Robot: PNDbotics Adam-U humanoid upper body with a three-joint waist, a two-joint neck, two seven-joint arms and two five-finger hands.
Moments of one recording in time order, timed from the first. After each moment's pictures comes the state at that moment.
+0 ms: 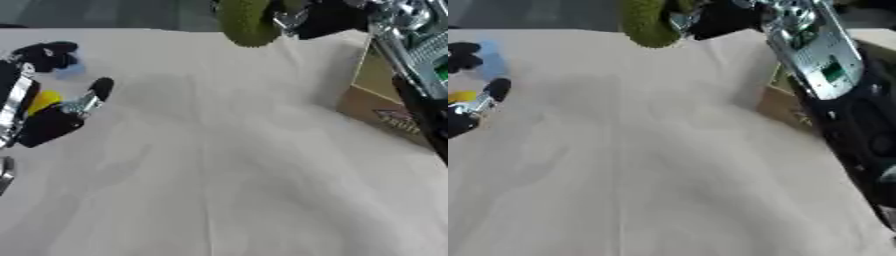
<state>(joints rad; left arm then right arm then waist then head) -0.37 0.65 -0.22 -1.93 -0.44 0.33 0.14 -0.89 -0.57 0.24 -1.65 -0.03 0.29 0.30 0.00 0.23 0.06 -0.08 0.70</state>
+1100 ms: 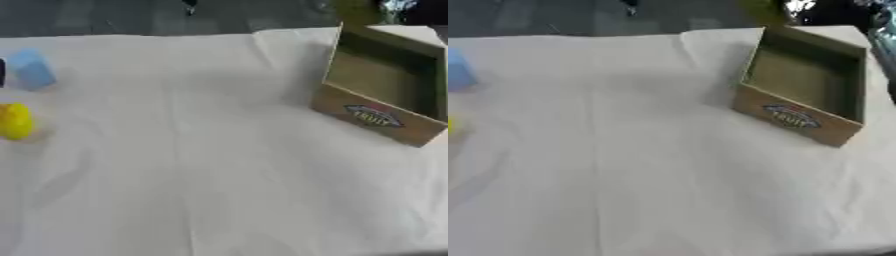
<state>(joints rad) -0.30 0.71 -0.10 -1.98 -0.40 0.34 0.33 -0.60 -0.86 0.01 -1.62 -0.13 0.24 0.15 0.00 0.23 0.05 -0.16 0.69</state>
